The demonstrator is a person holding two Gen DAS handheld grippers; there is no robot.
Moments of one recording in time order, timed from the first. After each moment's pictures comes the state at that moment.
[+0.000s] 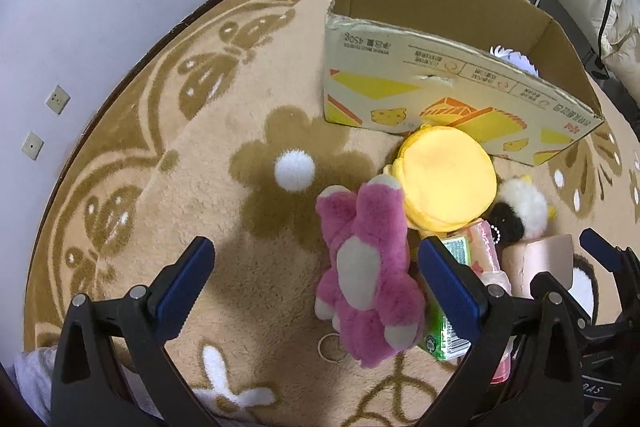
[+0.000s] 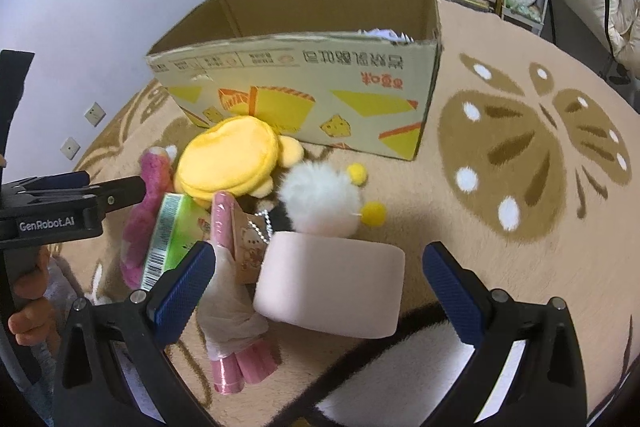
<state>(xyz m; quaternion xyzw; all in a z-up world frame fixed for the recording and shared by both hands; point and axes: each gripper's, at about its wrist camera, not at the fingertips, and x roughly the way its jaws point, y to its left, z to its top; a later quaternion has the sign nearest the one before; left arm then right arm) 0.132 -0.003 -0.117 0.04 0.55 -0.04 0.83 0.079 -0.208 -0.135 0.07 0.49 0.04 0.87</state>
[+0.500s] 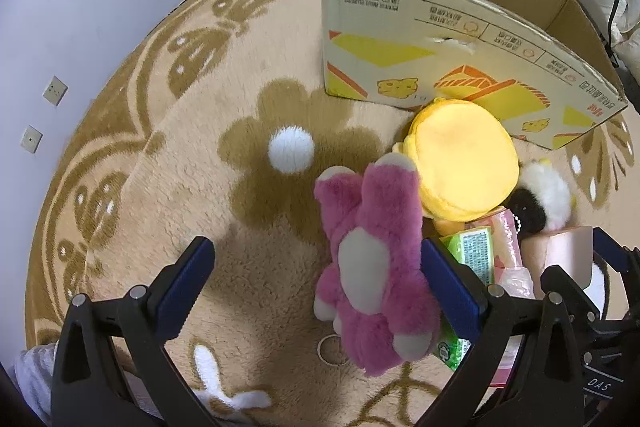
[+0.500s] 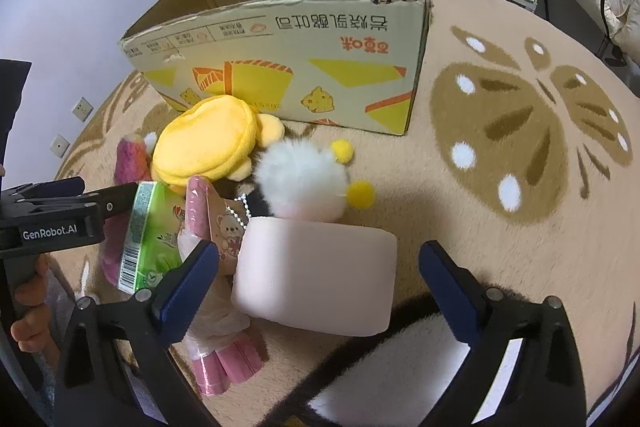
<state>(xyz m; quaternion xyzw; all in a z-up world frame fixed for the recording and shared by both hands) 0.139 -0.006 -0.141 0.05 0.58 -0.03 0.81 0.084 -0.212 -0.149 0.08 0.52 0.03 0.85</state>
